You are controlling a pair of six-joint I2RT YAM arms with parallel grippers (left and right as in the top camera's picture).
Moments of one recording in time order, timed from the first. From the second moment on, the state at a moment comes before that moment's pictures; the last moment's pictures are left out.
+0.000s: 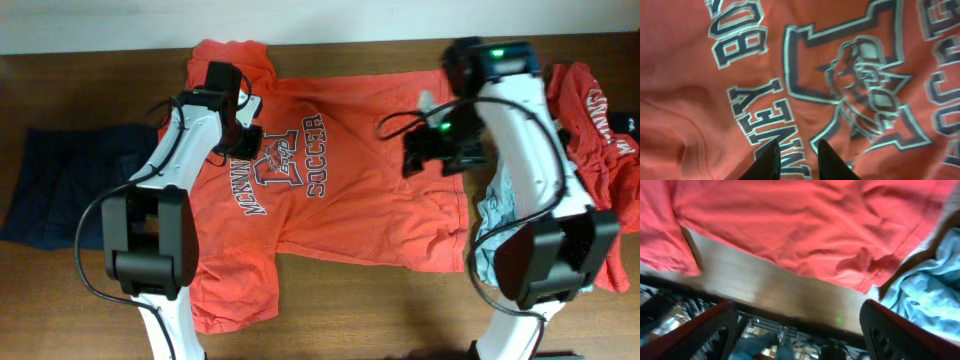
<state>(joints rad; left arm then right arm) -0.16 2.13 1.70 -0.89 0.09 0.11 0.15 1.98 1.95 -1.66 -0.24 -0.01</state>
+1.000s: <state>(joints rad) -0.38 2.08 1.87 -0.84 0.17 0.30 0.46 1.30 1.01 -1.17 0.08 0.44</state>
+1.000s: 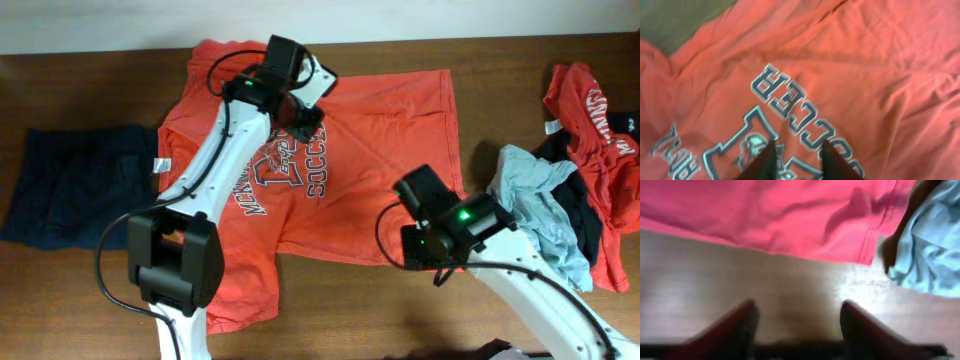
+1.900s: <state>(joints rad) -0.39 2.37 1.88 -0.65 0.26 0.31 0.26 1.62 0.81 -0.80 -0.09 0.35</state>
